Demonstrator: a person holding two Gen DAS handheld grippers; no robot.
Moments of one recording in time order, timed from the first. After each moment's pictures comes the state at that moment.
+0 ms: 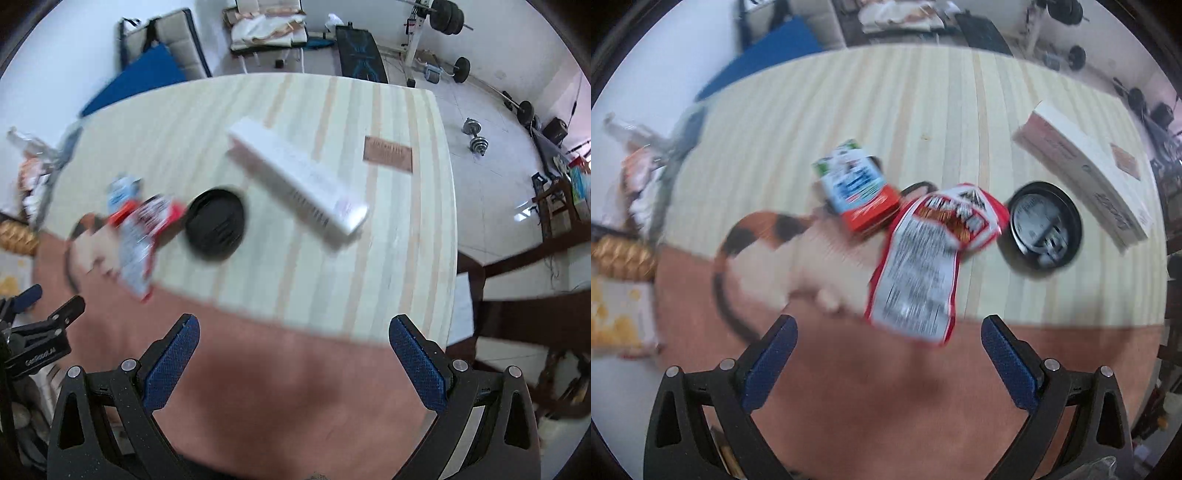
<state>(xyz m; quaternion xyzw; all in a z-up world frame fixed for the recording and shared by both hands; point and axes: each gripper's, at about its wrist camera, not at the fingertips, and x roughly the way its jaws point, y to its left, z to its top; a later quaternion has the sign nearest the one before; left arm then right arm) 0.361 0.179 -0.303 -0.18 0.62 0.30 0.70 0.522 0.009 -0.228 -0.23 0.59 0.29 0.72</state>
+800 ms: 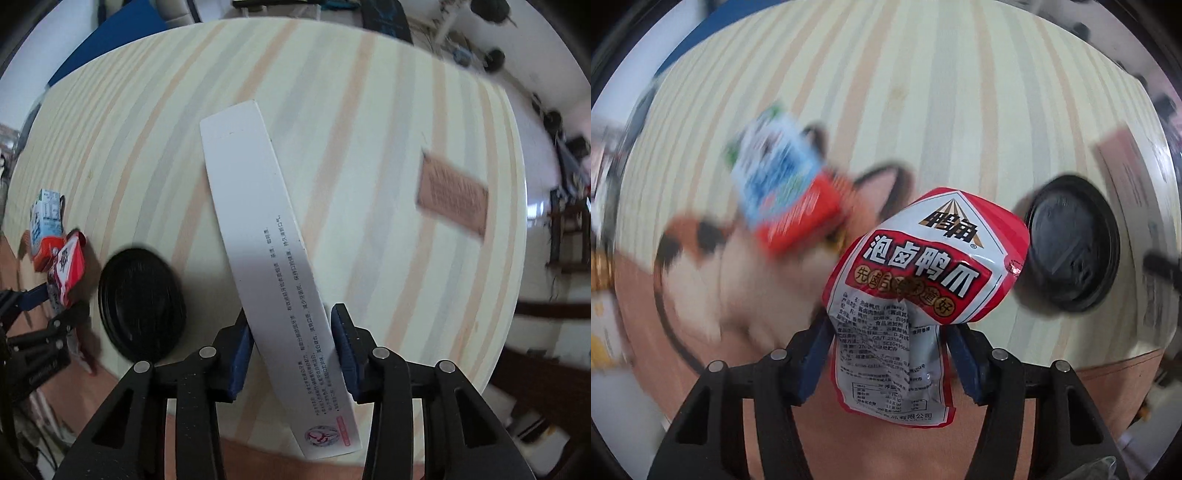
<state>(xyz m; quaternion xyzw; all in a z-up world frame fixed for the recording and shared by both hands) 0.386 0.184 -0.364 -0.23 0.66 0.28 0.65 0.602 0.073 -0.330 -0.26 0.64 0.28 0.66</state>
